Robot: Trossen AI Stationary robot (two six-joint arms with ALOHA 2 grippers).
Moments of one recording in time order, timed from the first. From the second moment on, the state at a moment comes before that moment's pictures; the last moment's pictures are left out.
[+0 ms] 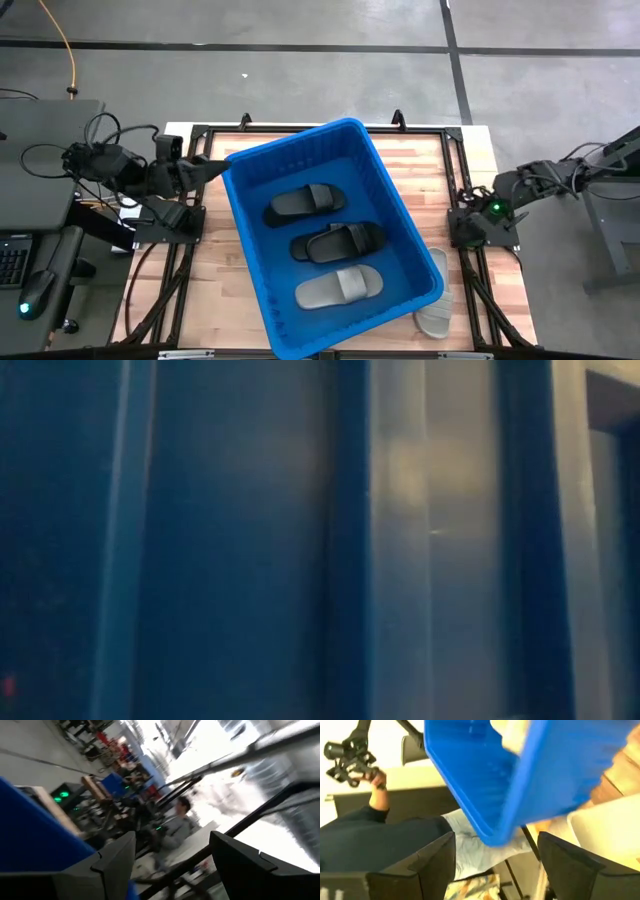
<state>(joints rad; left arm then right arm) -0.33 0.64 0.95 -0.07 -0.60 -0.83 0.37 0.39 0.79 -0.91 -0.30 1.37</state>
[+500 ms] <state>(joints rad) -0.33 0.64 0.95 -0.19 -0.57 -0.83 0.37 0.01 0.62 -1.05 -0.32 1.33</state>
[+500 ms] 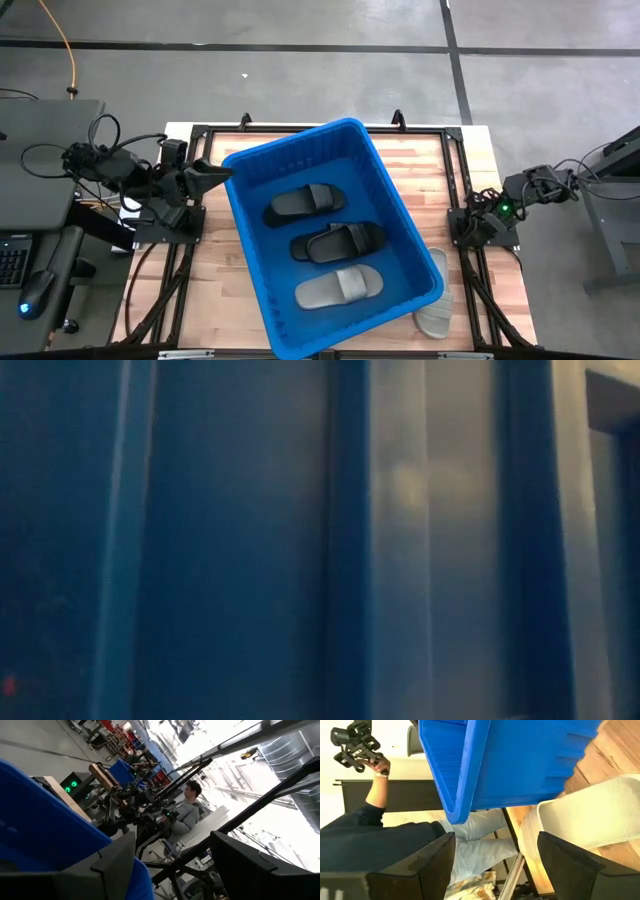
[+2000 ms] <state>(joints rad) -0.33 0.71 0.95 -0.18 -0.57 -0.90 0.45 0.32 0.58 -0.91 -0.60 1.26</state>
